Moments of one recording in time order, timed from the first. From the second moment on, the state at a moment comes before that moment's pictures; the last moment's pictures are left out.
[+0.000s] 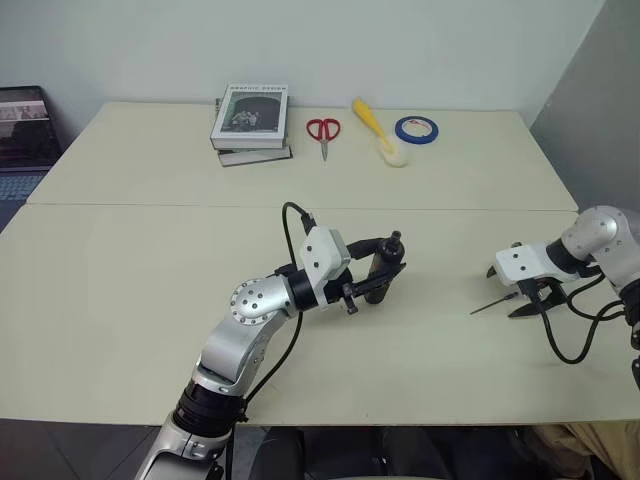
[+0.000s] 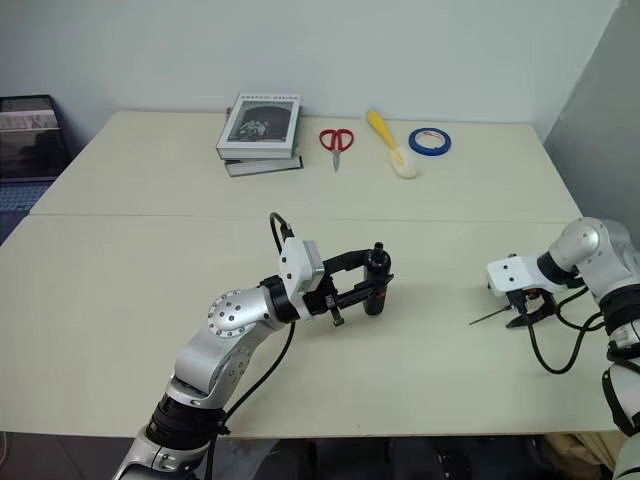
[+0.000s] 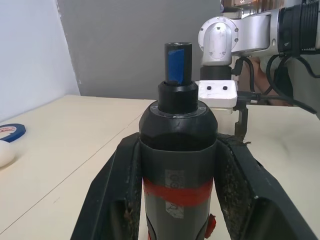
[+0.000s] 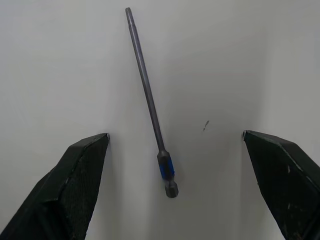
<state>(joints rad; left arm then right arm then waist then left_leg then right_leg) -0.35 0.27 -0.25 -0.28 -0.31 0.22 -0.75 -0.87 -0.93 0.44 0.79 -0.27 -0.42 1.52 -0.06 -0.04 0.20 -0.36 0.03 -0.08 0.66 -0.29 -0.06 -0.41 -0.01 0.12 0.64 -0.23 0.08</state>
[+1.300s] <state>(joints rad) -0.44 0.29 -0.13 -0.28 -0.31 0.35 -0.60 -0.71 -0.98 0.18 0.30 0.00 0.04 1.52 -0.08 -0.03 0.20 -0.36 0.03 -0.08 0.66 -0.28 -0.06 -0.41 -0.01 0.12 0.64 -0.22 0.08</state>
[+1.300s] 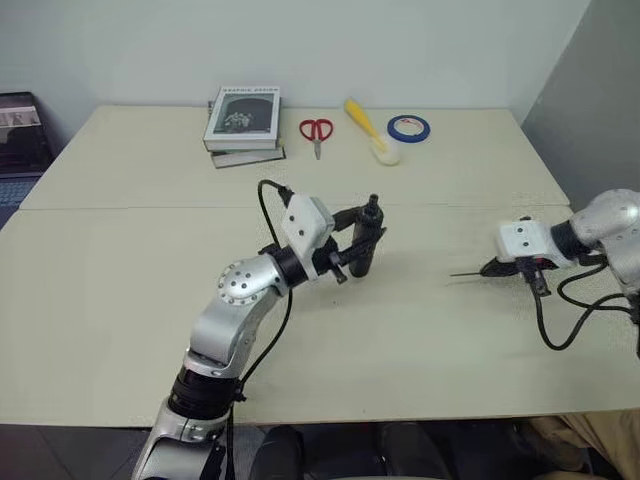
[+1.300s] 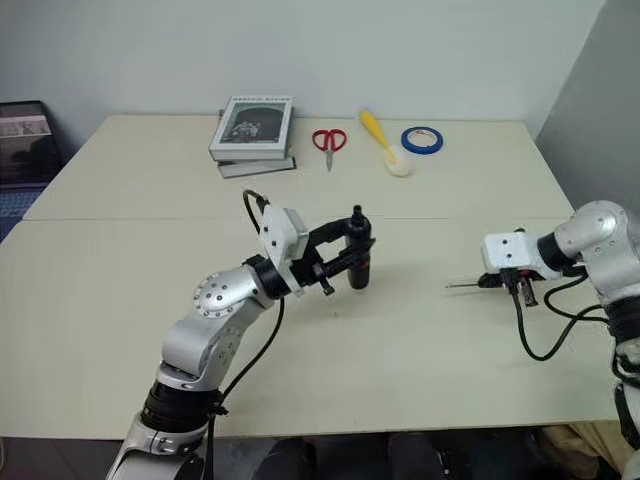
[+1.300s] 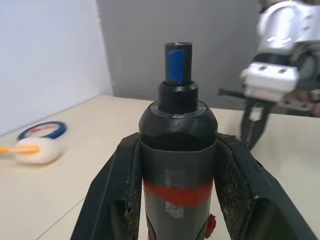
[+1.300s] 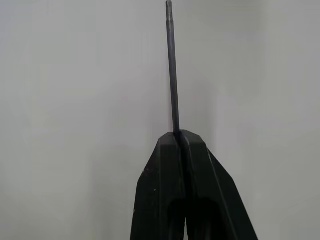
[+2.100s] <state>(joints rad) -0.31 0.22 -0.12 -0.28 -0.22 0.30 -0.44 -0.61 -0.39 -0.25 -0.35 0.69 0.89 0.67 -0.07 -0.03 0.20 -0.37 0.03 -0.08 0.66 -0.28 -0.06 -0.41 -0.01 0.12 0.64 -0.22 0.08</state>
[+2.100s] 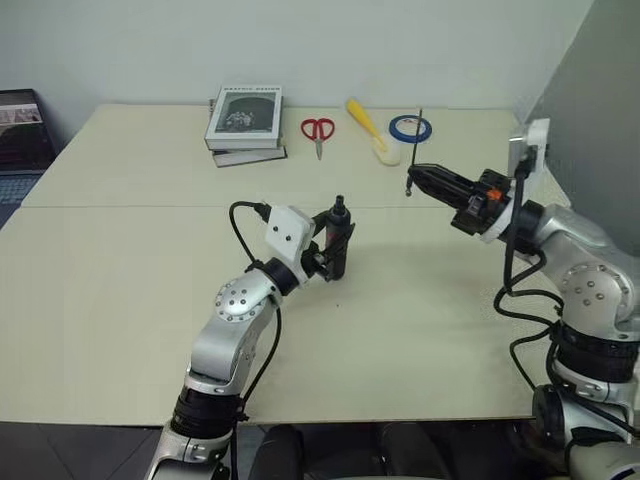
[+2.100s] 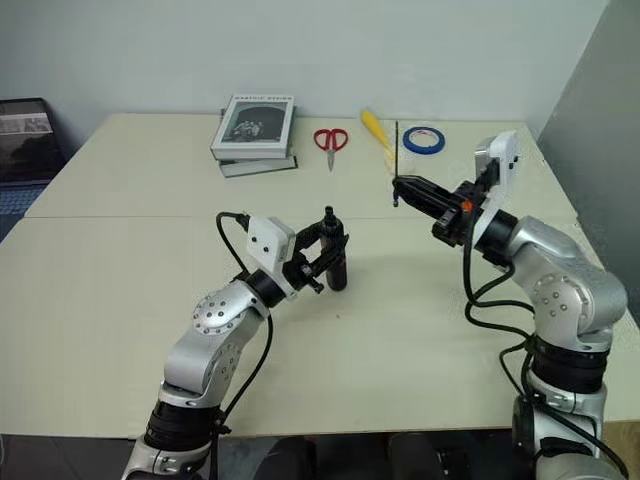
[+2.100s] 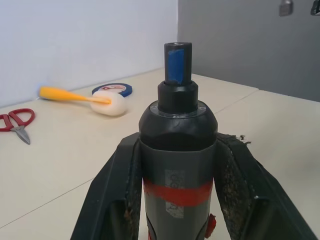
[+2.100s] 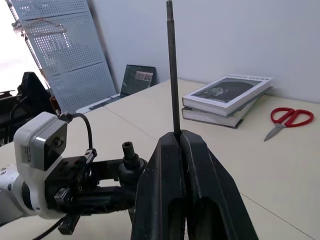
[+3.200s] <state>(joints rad) -0.27 0.12 -0.13 -0.26 -0.07 0.23 -0.23 -0.64 -0.11 0.06 -0.38 0.49 0.62 0.33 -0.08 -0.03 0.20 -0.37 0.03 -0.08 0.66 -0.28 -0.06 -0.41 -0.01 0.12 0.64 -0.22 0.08</state>
